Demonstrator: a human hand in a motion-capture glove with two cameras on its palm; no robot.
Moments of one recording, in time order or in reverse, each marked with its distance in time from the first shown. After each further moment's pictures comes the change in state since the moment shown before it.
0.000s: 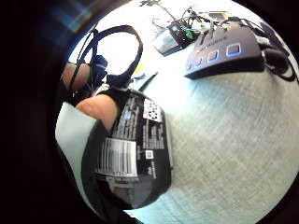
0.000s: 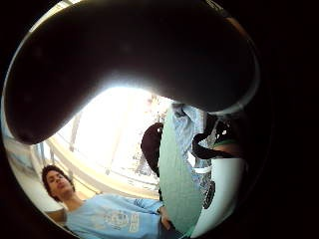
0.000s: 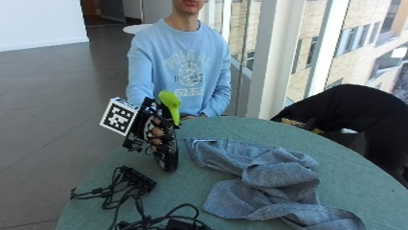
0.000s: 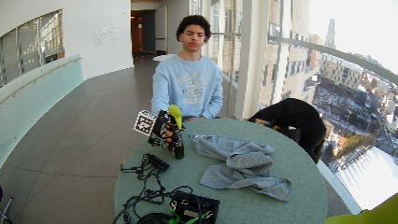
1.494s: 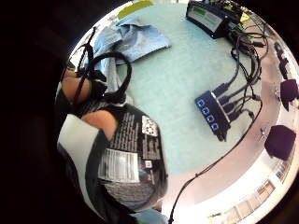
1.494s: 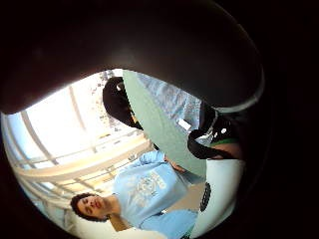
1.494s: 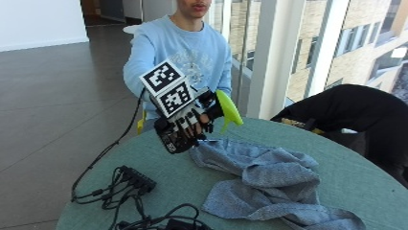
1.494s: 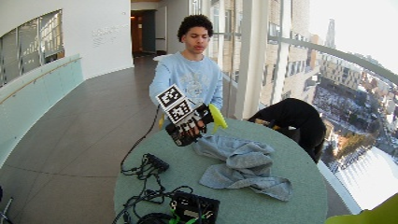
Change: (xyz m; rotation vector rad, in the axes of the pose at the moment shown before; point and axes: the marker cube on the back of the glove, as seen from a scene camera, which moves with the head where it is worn) arm -0.090 -0.093 0.042 -0.780 0.579 0.076
